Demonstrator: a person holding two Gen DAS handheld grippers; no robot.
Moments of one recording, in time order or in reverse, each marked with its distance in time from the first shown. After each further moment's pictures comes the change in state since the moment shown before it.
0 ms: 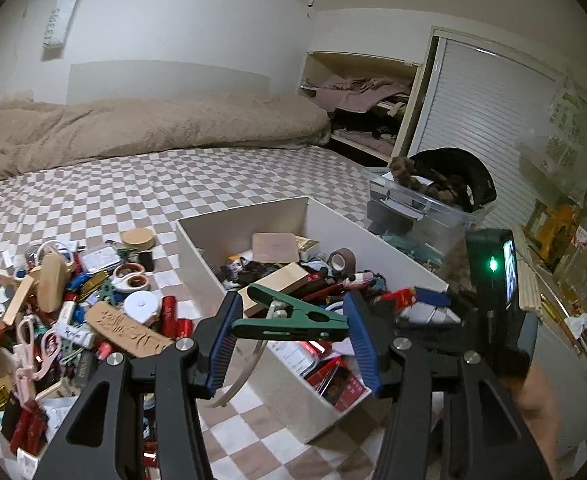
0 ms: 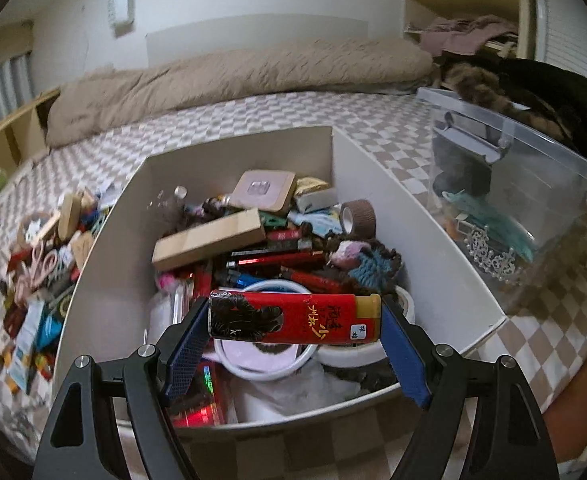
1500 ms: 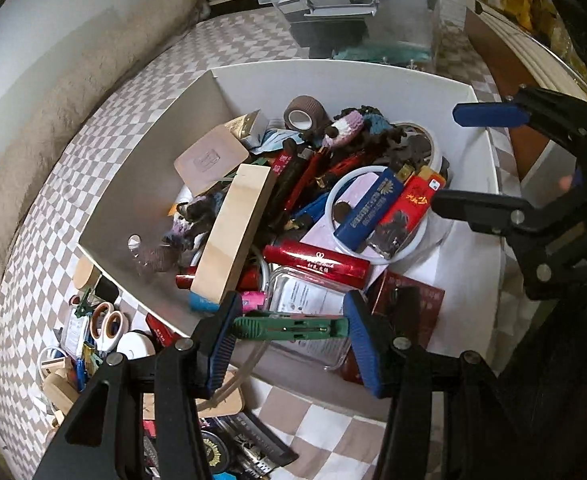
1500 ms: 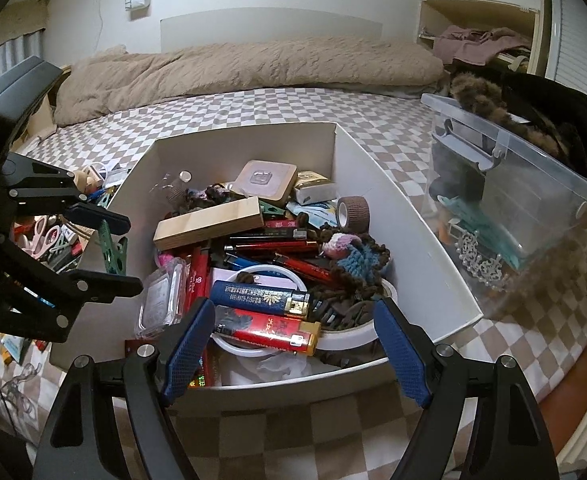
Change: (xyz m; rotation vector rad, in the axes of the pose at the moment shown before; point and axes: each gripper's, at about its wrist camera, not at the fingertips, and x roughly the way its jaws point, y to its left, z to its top) left arm 0.127 -0.030 -0.006 0.626 0.555 -0.022; right arm -0.010 -0.005 -0.003 -0.069 0.016 -0.006
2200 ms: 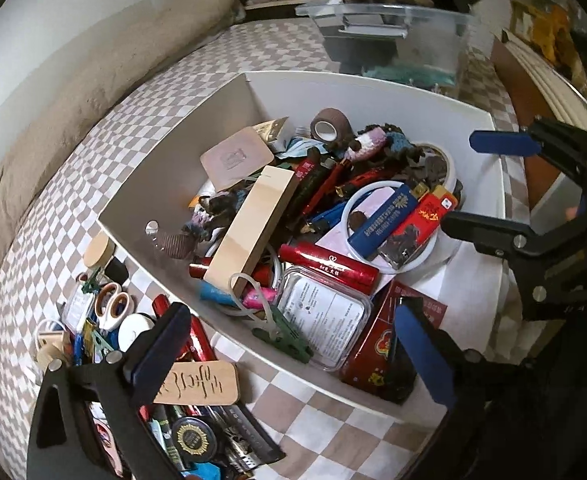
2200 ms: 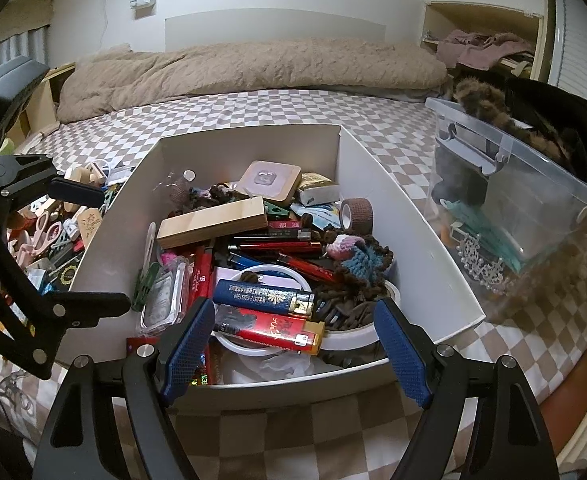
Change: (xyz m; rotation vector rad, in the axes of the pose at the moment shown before) left arm -0.010 0.004 -0.008 -0.133 -0.056 0.040; right arm -0.001 0.004 0.000 -0.021 -0.009 0.000
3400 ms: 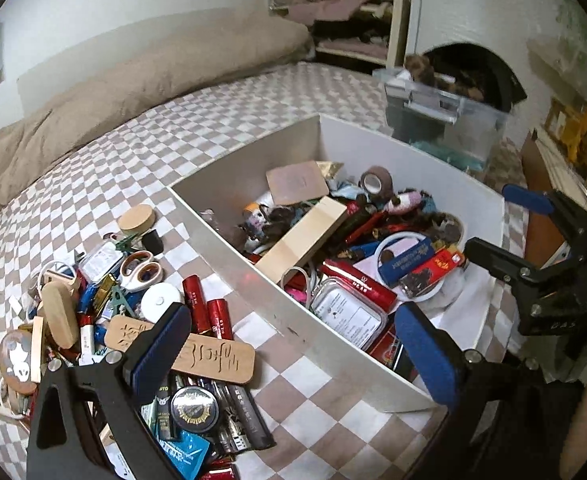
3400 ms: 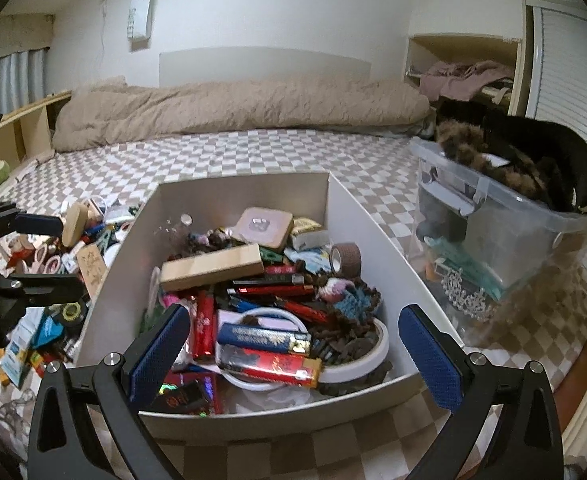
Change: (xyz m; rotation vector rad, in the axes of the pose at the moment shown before) left arm -0.048 0.040 -0.035 -0.289 -0.178 0.008; right arm -0.023 0.007 0.009 0.025 -0.157 -0.043
